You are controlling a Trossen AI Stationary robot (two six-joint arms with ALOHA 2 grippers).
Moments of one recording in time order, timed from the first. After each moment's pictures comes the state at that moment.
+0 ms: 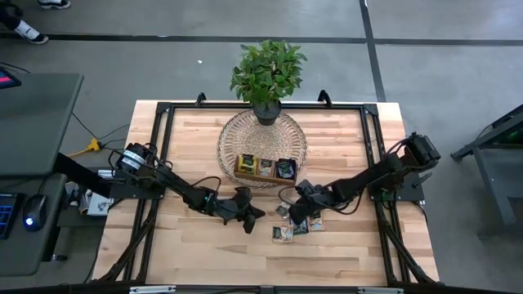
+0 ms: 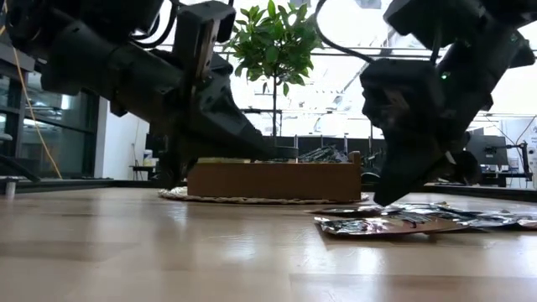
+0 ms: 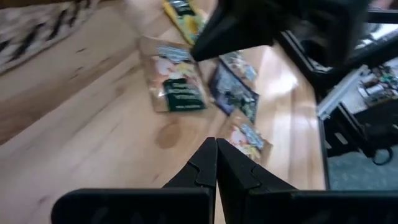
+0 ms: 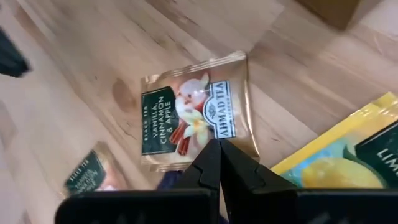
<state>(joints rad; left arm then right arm) -0.40 1.85 0.73 0.67 -0.35 -0.99 0.34 1.66 0.71 -0.01 0.24 1.23</state>
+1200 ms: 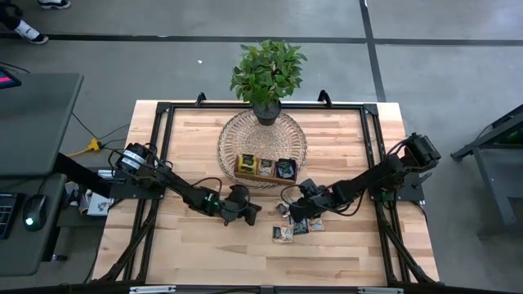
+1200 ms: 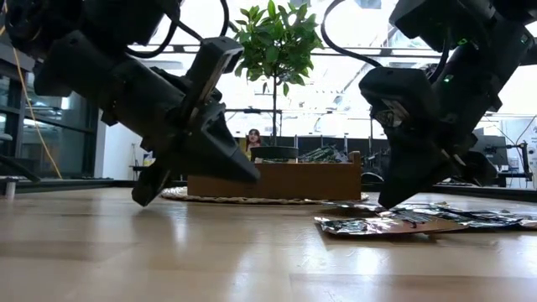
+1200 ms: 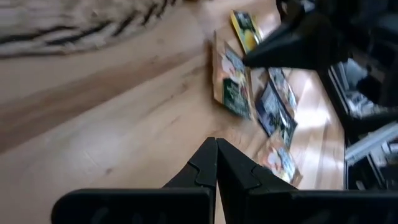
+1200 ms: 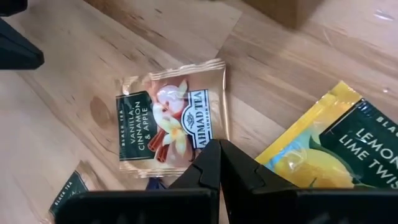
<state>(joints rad) -0.40 1.85 0.73 0.55 -0.46 -1.25 0.37 1.66 0.71 -0.07 0.31 1.35</state>
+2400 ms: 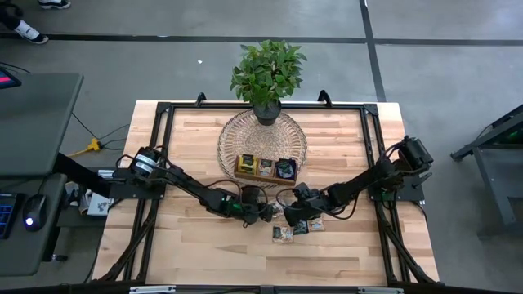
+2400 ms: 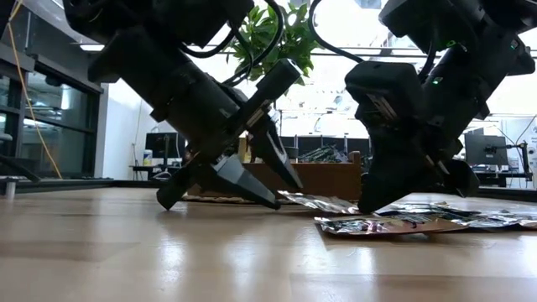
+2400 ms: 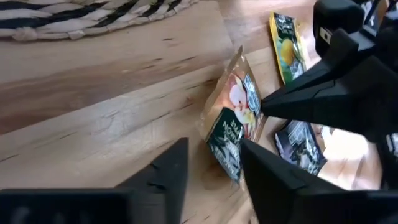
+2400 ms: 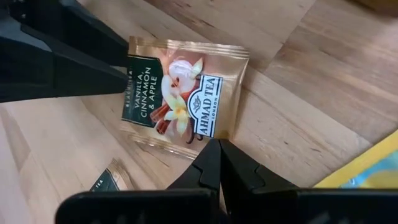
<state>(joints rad) -0.36 1.98 1.00 0.21 -0.43 -1.45 0.37 1.76 0.74 0.05 0.28 1.30</state>
